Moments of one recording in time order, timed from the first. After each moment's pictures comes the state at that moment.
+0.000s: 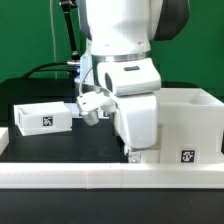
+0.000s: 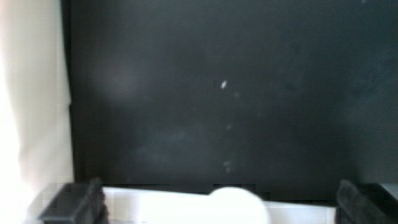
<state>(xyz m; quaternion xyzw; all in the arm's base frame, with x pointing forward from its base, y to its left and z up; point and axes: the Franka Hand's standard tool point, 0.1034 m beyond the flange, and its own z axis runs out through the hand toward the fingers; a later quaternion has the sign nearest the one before) 0.601 0.014 0.020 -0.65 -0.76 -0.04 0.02</state>
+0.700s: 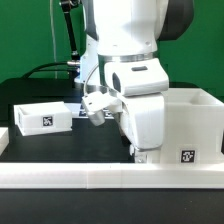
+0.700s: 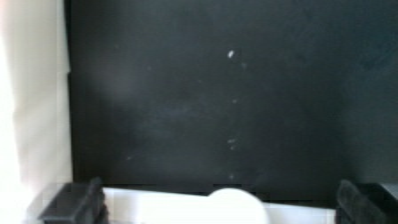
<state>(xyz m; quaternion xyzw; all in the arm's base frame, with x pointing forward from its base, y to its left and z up) 0.601 0.020 0.019 -0.65 -0.76 -0.04 0.03</state>
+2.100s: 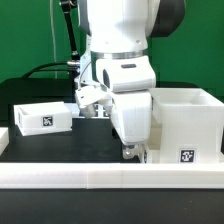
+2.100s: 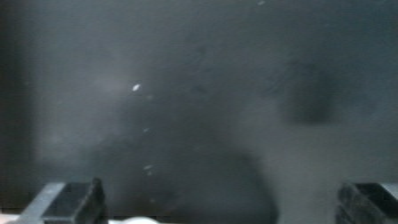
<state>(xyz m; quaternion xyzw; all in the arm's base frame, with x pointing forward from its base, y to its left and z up) 0.570 0.000 0.021 -0.66 -0.75 -0.02 0.03</state>
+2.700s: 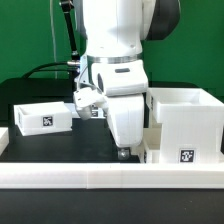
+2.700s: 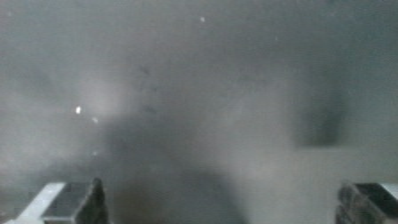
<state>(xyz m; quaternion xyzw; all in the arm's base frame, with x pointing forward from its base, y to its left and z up) 0.559 0.001 0.014 -0.67 -0.74 -0.02 0.04</state>
